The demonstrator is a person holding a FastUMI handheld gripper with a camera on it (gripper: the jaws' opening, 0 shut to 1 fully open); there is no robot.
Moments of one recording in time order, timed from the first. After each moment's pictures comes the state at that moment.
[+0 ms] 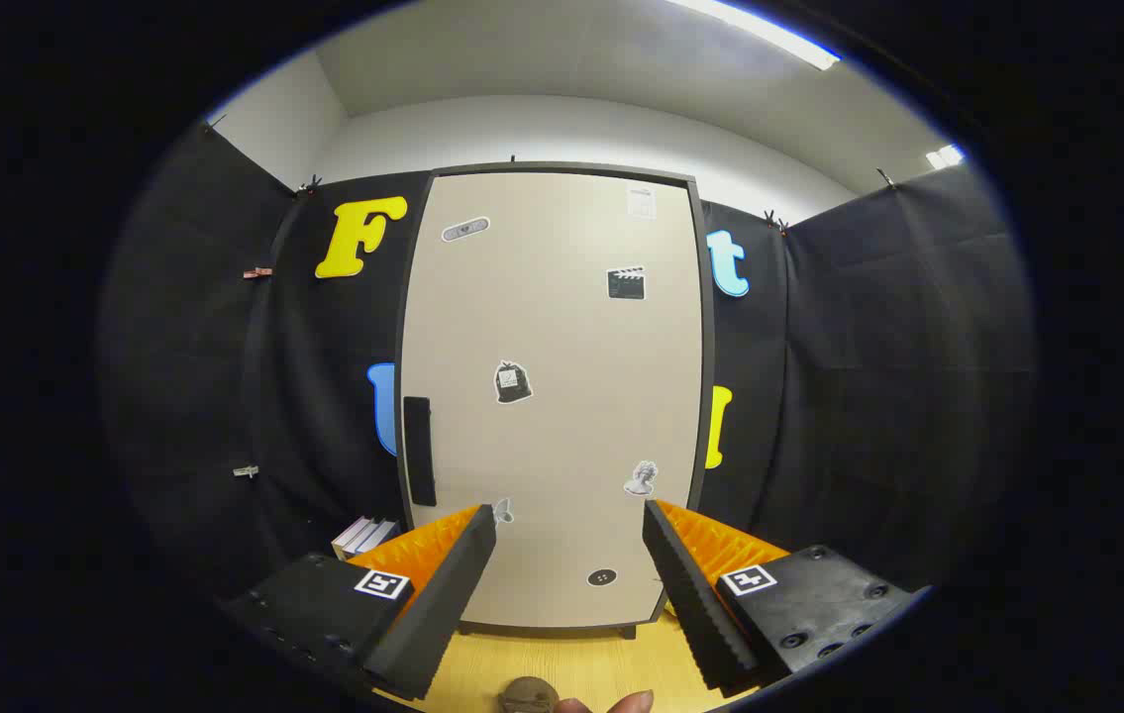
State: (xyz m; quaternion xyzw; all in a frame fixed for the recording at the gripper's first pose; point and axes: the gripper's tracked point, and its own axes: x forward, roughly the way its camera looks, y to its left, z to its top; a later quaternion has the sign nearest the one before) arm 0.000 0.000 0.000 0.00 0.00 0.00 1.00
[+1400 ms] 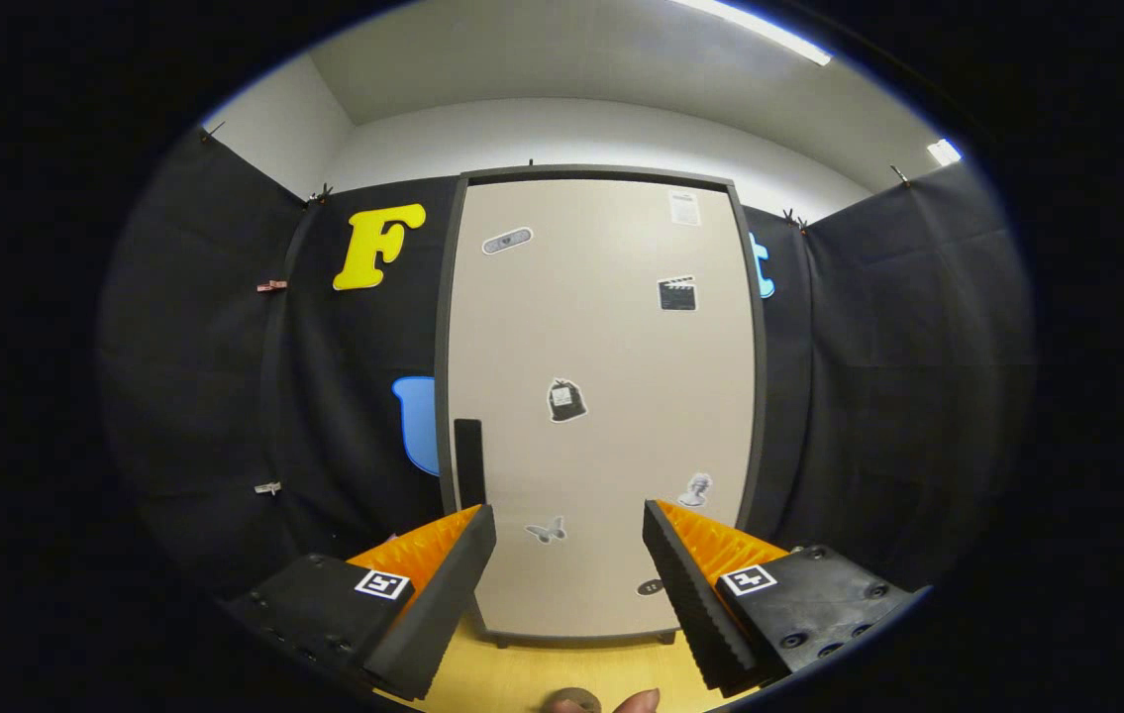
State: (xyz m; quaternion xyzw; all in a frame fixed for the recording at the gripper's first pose) arm 0.002 0.008 0.001 0.01 -0.01 0.04 1.00
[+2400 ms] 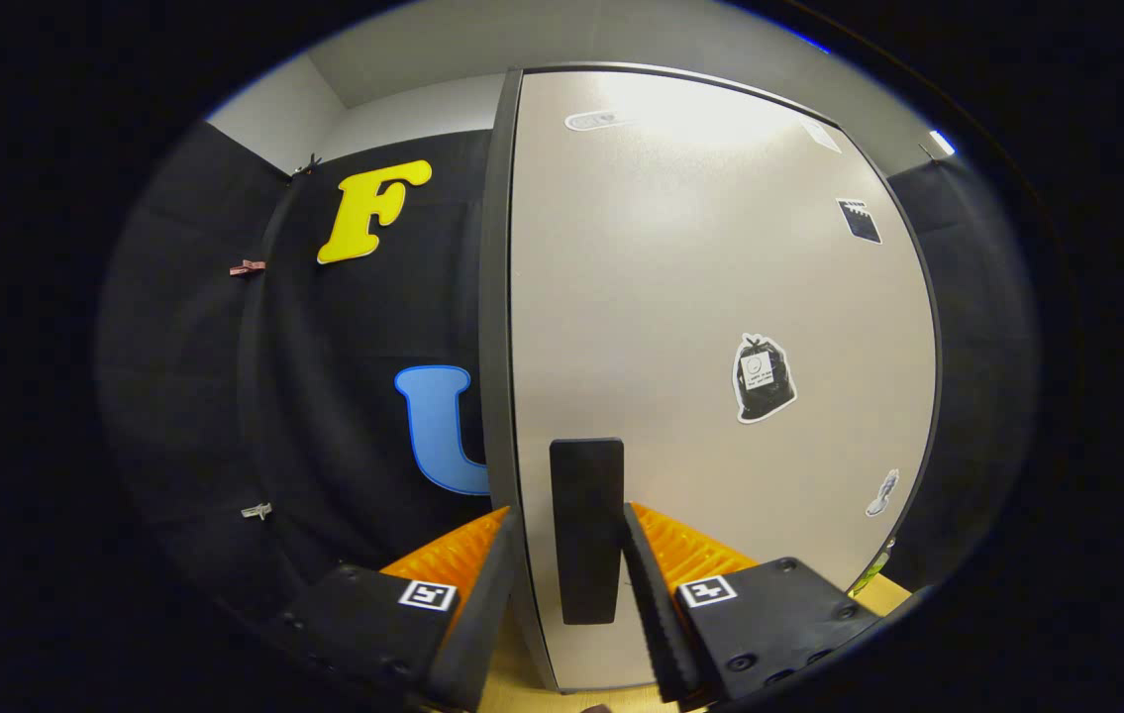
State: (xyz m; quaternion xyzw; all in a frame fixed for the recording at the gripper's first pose) arm 0.162 0.097 -0.046 0.04 0.01 0.03 1.00
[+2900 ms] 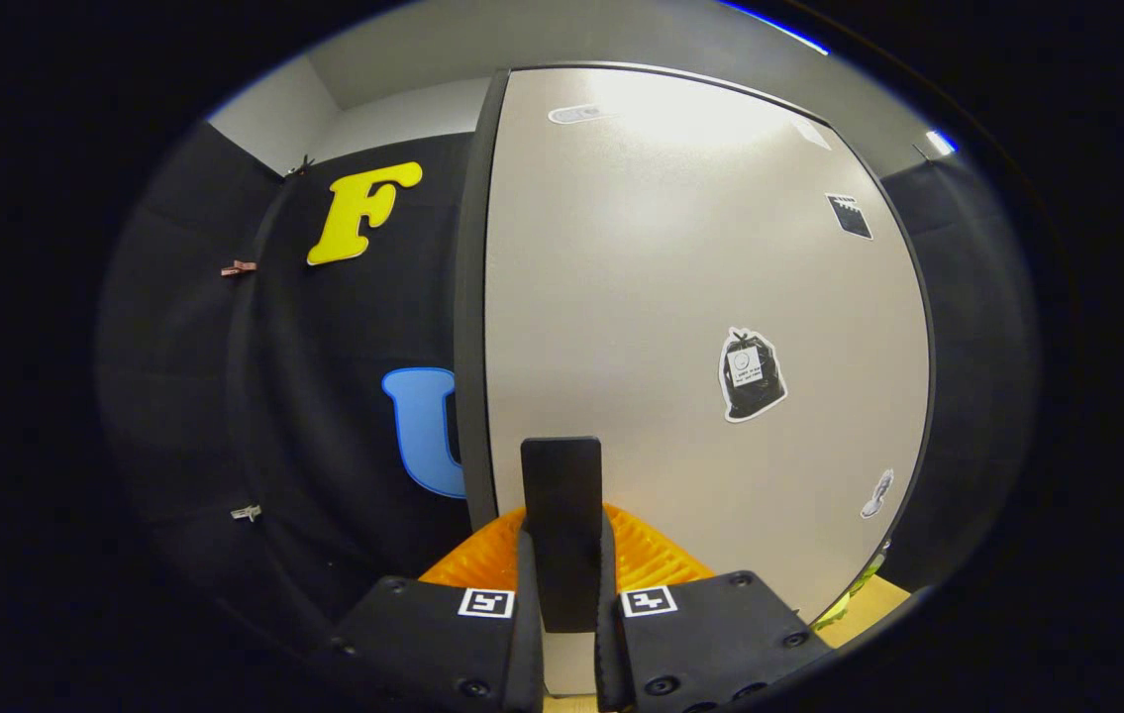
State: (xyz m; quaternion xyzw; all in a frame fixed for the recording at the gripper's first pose) arm 0.159 0.090 -0.045 0.03 0.00 0.04 1.00
